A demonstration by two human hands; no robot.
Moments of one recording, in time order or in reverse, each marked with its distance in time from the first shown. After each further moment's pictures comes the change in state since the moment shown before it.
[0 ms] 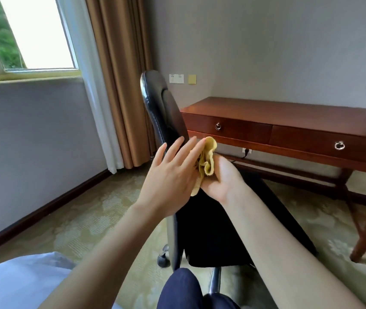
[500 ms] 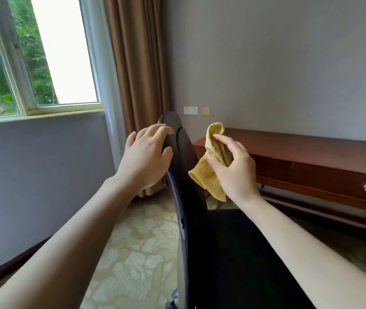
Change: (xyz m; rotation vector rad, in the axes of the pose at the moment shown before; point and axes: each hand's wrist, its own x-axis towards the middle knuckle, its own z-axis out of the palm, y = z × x) left_hand 0.085 -0.073 -0.083 -0.042 0.055 -0.275; right_hand 0.019 -0.053 0.043 -1.184 0.129 -1.179
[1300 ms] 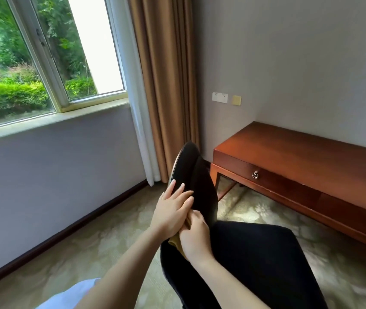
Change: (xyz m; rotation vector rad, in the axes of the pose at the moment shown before) left_hand 0.137 -0.011 0.035 -0.304 -0.429 -0.424; right_hand 0.112 -0.036 0.074 0.205 -0.527 0.606
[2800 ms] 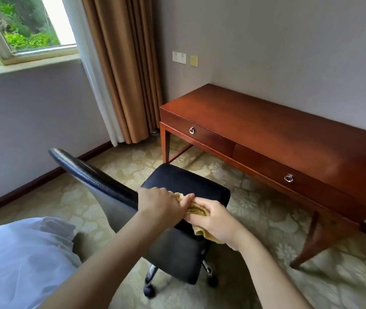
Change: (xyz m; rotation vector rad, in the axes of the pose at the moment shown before) left_hand -0.146 0.300 0.164 0.882 -0.407 -0.092; right_hand -0.159 0.088 -0.367 0.050 -0.518 0.127
